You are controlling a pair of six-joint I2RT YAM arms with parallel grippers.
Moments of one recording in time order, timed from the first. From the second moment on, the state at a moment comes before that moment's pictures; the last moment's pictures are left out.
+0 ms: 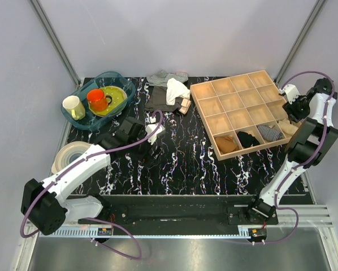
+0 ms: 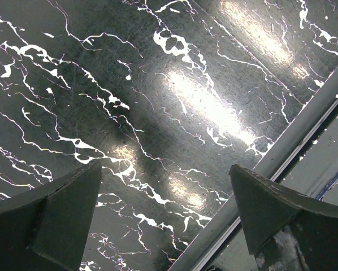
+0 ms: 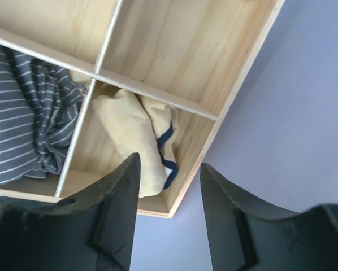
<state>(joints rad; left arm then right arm) -0.62 1.18 0.93 -0.66 0.27 0.16 -0.55 2.09 1.85 -0.90 -0.29 -1.25</state>
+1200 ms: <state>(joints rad) -0.04 0.67 0.92 -0.39 0.57 -0.28 -0.53 1.10 1.44 -0.58 -0.54 0.13</state>
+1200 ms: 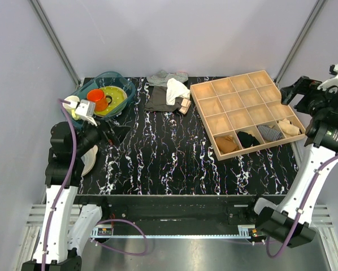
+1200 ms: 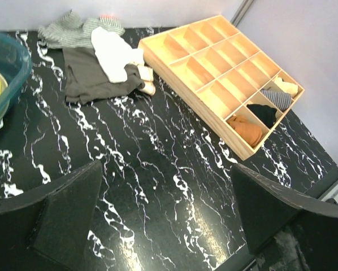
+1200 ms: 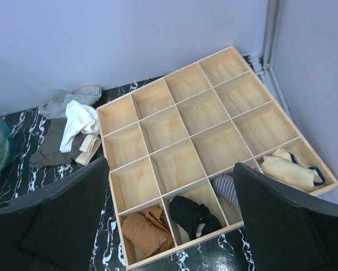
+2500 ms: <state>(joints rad) -0.04 0.55 0.92 -0.48 0.56 -0.28 -0.53 0.97 1.37 -0.63 -0.43 0.11</state>
